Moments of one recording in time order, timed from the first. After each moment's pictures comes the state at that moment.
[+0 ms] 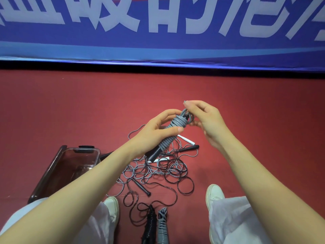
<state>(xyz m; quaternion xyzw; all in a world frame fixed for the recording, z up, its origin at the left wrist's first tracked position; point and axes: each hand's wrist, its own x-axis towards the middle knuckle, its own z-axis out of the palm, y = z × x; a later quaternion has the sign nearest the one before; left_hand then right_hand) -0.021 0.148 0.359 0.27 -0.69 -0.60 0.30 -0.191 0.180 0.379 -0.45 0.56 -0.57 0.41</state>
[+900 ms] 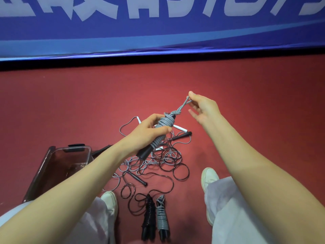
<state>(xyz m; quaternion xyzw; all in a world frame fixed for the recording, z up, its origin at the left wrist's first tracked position) -0.038 0.154 0.330 0.37 -0.64 -0.64 0.22 -0.229 0.158 0.352 -0.11 0.58 -0.65 0.47</state>
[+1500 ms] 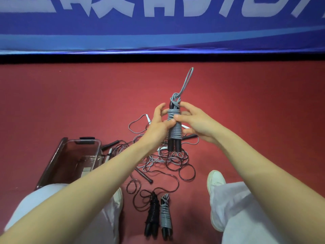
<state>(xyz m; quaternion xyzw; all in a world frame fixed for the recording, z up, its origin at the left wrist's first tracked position) -0.053 0.156 0.315 0.38 -0.53 -0.65 0.37 -0.187 0.183 0.341 -0.44 0.58 -0.42 0.54</state>
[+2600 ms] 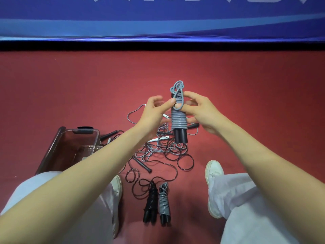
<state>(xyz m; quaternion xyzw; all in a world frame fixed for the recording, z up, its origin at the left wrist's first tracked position) -0.049 0.147 0.312 0.43 -0.48 -0.66 0.38 -0.194 0.192 0.336 -0.46 0.59 -0.45 0.49</state>
